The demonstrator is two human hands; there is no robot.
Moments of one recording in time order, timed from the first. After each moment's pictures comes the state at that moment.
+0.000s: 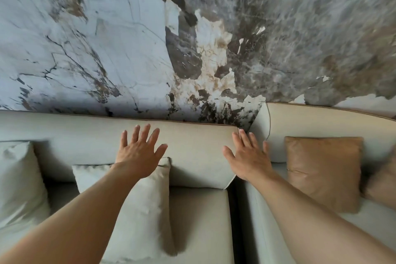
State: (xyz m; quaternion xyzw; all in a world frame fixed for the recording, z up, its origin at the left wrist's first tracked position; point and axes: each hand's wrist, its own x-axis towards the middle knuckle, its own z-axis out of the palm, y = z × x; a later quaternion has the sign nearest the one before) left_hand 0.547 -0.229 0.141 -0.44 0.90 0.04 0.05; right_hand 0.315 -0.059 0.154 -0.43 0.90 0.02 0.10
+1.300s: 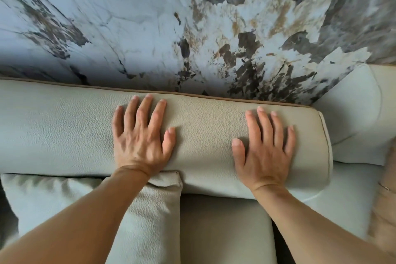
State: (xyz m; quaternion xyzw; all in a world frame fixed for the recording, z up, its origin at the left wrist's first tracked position) left_hand 0.460 -0.371 -0.091 -0.44 0.87 -0.07 -0.21; right_hand 0.273 -0.225 -0.096 -0.44 0.87 -0.12 -0.17
